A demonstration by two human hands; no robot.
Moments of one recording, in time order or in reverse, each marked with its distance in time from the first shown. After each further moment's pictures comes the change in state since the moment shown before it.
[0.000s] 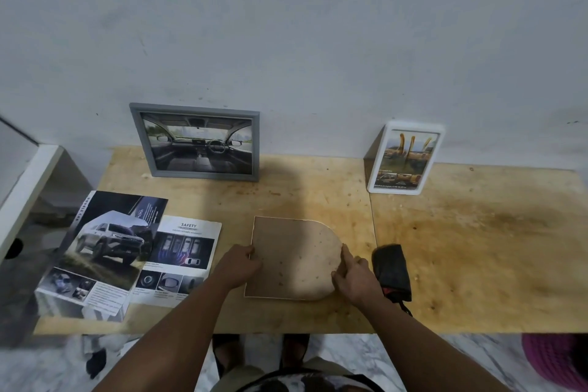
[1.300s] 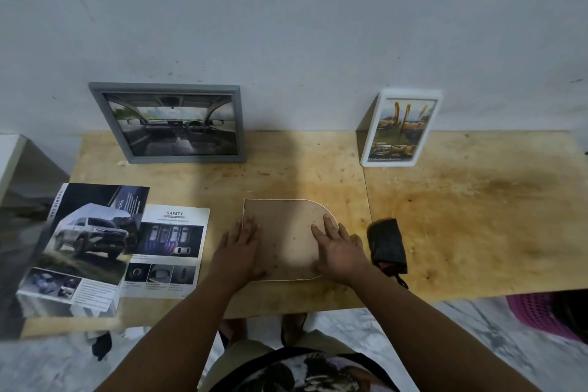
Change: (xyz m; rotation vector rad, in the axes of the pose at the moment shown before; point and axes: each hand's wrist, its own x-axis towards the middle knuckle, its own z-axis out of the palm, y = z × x) left_hand 0.010 -0.018 0.033 0.814 -0.016 0.301; right_hand 0.022 -0.016 0.009 -0.406 -0.125 -0.167
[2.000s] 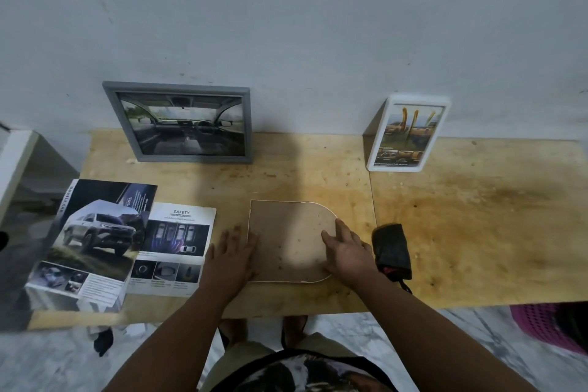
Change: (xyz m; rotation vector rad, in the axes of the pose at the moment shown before) left_hand -0.024 -0.013 0.007 -0.040 0.064 -0.139; right_hand -0.004 0.007 0.003 0.034 0.123 0.029
